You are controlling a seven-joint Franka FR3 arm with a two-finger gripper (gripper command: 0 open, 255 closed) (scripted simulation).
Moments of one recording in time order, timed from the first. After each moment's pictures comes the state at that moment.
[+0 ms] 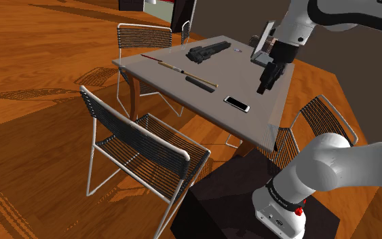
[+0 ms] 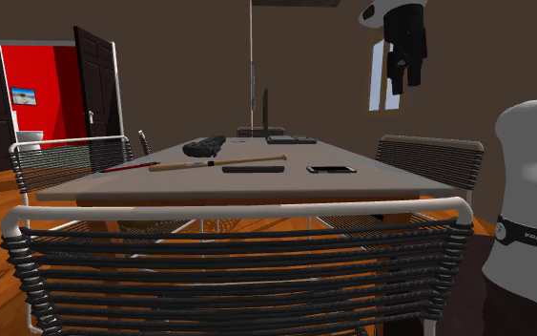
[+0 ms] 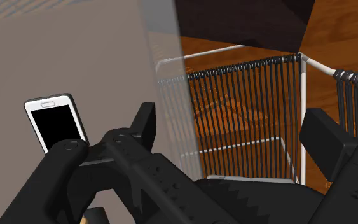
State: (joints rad) arm 0.01 -0.82 -0.06 -2.41 0.03 1.49 -0.16
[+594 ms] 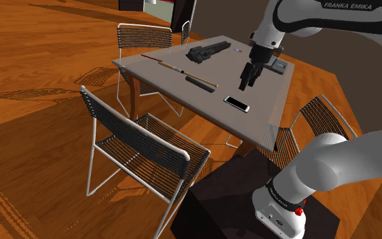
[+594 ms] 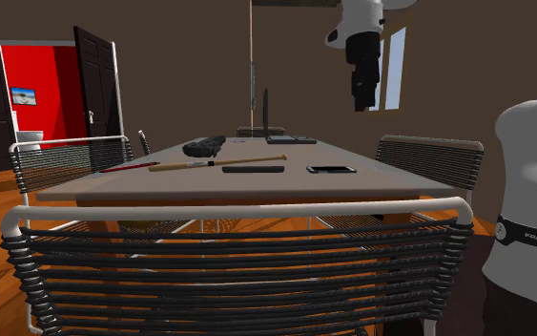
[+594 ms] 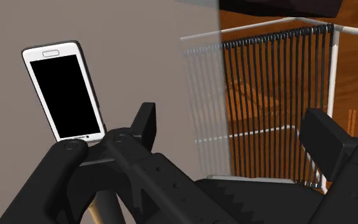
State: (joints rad) arm 0.02 -0.59 -0.11 -2.36 0.00 1.69 -0.23
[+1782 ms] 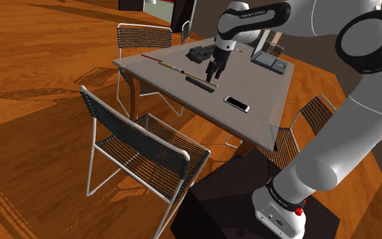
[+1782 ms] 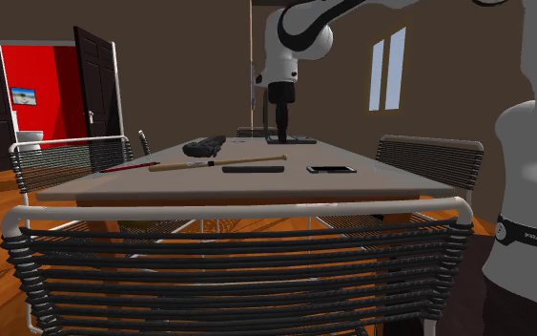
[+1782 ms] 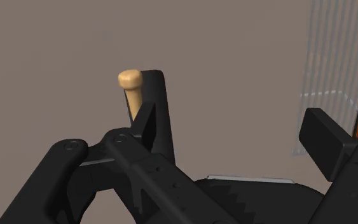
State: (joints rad) arm 0.01 0.09 -0.19 -1.93 0.06 1.97 -0.41
